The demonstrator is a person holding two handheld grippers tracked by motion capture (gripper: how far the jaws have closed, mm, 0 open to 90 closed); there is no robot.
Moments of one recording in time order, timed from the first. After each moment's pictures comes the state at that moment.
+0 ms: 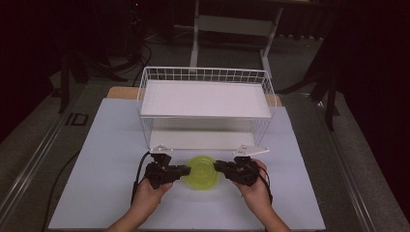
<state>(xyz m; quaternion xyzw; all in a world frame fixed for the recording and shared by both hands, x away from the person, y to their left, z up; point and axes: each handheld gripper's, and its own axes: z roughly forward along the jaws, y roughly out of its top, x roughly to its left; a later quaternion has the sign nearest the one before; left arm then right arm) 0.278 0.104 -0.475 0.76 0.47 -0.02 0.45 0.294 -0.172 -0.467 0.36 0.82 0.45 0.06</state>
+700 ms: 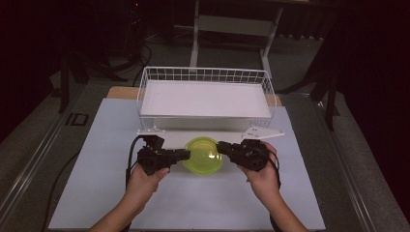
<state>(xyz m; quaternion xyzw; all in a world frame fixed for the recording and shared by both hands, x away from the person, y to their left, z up) 0.283 0.116 -0.407 0.73 0.46 -0.03 0.51 0.299 -0.175 -0.390 0.32 0.80 0.50 0.09</state>
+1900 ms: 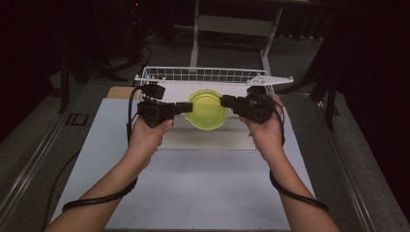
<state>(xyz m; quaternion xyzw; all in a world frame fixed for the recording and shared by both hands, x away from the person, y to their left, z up) 0.350 0.114 -0.312 0.71 0.47 0.02 0.53 0.369 -0.166 -0.299 0.33 0.78 0.51 0.14</state>
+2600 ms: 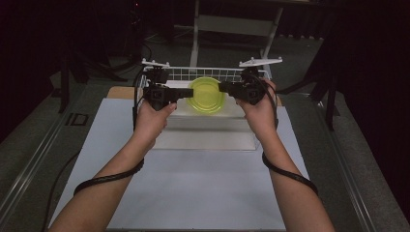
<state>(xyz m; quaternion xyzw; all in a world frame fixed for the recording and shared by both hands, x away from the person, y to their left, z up) 0.396 0.112 -0.311 0.70 0.49 0.04 0.52 0.421 -0.154 -0.293 0.37 0.79 0.48 0.14</state>
